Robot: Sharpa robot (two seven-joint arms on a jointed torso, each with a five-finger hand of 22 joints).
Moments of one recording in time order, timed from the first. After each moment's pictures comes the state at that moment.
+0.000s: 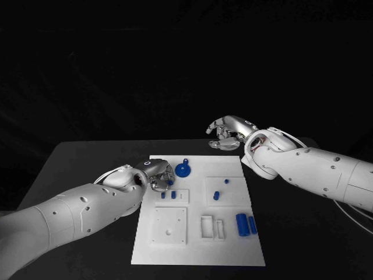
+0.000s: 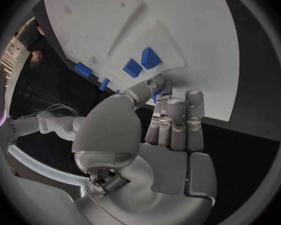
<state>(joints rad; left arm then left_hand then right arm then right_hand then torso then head) 1.24 -0.39 -0.19 0.97 -1.40 -0.30 0.03 1.20 -0.11 0.63 -0.28 0.12 0.96 0.13 0.24 0.50 1.29 0.05 0.08 0.16 1.25 -0.06 1.36 0.53 0.05 0.99 -0.15 0.97 1.31 1.29 -0.71 0.02 1.24 -1.33 -0.44 -0.02 1.06 -0.27 0.70 -0.17 0.45 0.84 0.15 0.27 0.43 0.98 0.05 1.17 1.03 1.21 -0.07 1.19 1.00 0.16 1.16 -0.05 1.03 1.31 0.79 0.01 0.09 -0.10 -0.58</state>
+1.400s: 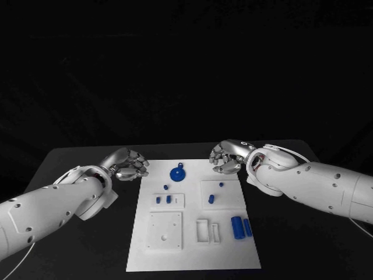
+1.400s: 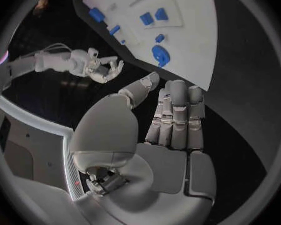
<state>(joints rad) 1.28 -0.65 -0.11 1.20 -0.89 -0.38 0.12 1.15 -0.15 0.62 -0.25 0.11 0.90 0.16 0.26 0.50 1.23 0.08 0.09 0.15 1.14 -0.03 1.11 0.41 0.05 0.88 -0.11 0.84 1.27 1.22 -0.80 -0.01 1.31 -1.45 -0.29 -0.02 1.12 -0.25 0.81 -0.21 0.14 0.92 0.15 0.34 0.46 1.09 0.08 0.30 0.37 1.23 -0.04 1.06 0.95 0.20 1.18 -0.04 0.92 1.30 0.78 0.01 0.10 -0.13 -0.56</state>
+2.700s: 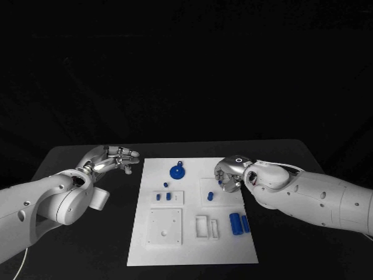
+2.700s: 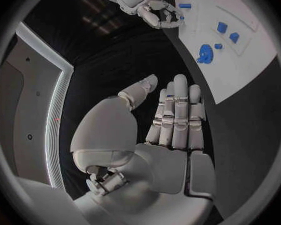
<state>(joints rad) 1.28 -0.80 -0.12 1.37 -0.30 -0.29 0.25 1.11 -0.12 0.60 -0.25 0.10 0.89 0.16 0.28 0.50 1.20 0.11 0.08 0.15 1.08 0.01 0.86 0.34 0.04 0.80 -0.09 0.71 1.23 1.14 -0.77 -0.05 1.25 -1.76 -0.26 -0.12 1.13 -0.29 0.86 -0.16 0.08 0.93 0.15 0.34 0.46 1.16 0.08 0.17 0.28 1.28 -0.03 1.06 0.96 0.19 1.22 -0.04 0.92 1.31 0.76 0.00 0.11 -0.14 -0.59</state>
